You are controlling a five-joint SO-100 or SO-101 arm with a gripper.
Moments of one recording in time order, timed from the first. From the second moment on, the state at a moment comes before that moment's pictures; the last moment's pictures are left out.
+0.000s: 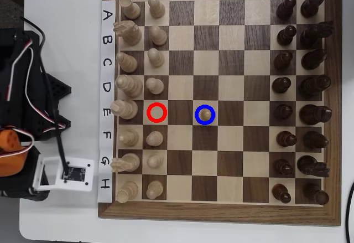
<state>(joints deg) 91.2 186.9 168.2 69.3 3.2</state>
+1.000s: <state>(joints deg) 88.5 192.7 176.6 61.1 0.8</state>
